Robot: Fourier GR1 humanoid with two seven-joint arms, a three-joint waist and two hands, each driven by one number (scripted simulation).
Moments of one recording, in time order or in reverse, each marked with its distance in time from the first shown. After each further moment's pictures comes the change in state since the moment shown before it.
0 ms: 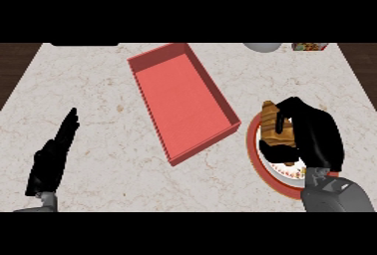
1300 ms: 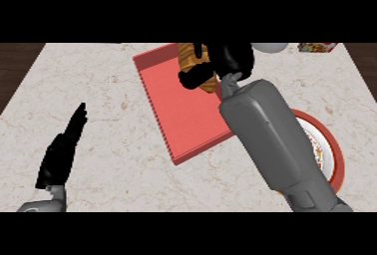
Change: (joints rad) left arm -0.042 -0.029 -0.018 0.012 -0.036 0.001 0.006; right arm -0.767 0.182 -0.014 0.587 -0.216 -0.134 0.084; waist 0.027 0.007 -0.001
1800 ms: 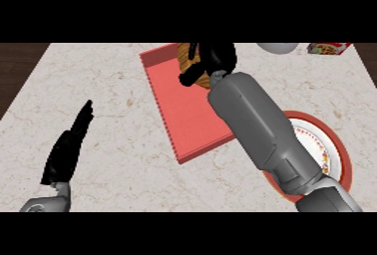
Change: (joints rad) left arm -0.023 -0.008 -0.018 0.007 -0.005 -0.016 -0.003; right arm -0.159 0.002 0.038 0.496 -0.133 -0.215 -0.072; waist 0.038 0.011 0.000
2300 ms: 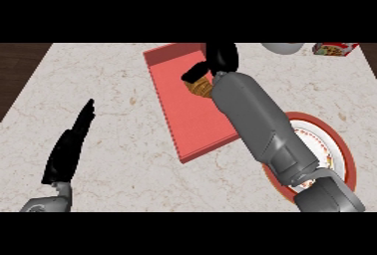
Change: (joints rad) left arm 0.000 -0.003 -0.011 -0.021 -0.008 -0.004 0.010; right arm -0.066 0.000 -0.034 0.234 -0.184 -0.189 -0.159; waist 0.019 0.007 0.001
